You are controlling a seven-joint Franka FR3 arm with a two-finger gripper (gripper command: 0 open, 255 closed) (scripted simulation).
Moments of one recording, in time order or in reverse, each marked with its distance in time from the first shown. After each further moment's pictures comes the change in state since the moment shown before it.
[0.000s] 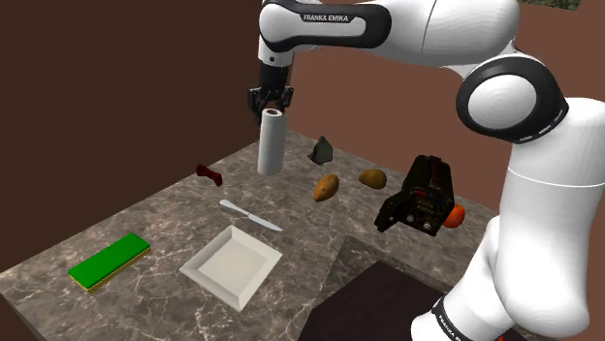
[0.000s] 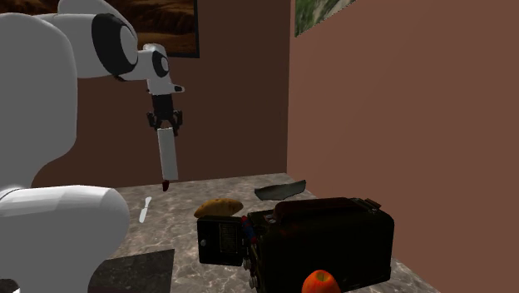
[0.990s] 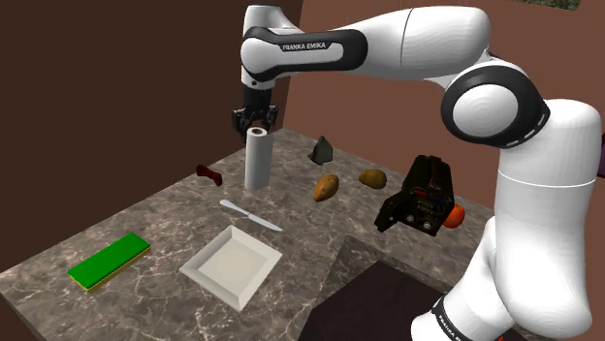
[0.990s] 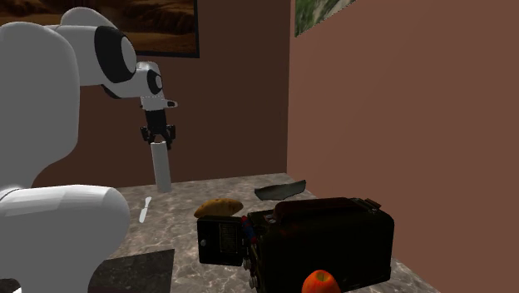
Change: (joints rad) arm 0.035 0.069 0.018 -0.048 0.001 0.114 0.058
